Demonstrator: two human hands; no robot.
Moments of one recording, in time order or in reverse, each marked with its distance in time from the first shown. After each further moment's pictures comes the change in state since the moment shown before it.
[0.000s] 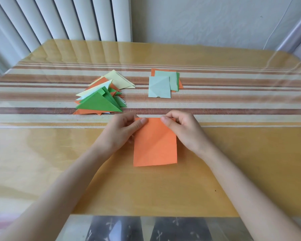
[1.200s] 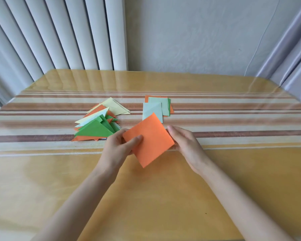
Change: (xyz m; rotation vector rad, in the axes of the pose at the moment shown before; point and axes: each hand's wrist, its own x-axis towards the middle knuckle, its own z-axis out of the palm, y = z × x) left_hand 0.002 0.021 0.010 -0.344 0.208 -0.160; right_hand 0.006 -0.009 -0.021 0.363 0.035 0.077
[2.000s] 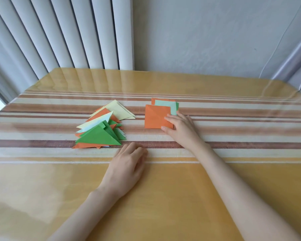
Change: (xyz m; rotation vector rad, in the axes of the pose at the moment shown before) left_hand 0.025 -0.046 -0.015 1.049 -0.104 0.616; right_hand 0.110 0.032 -0.023 -1.116 0.048 -0.123
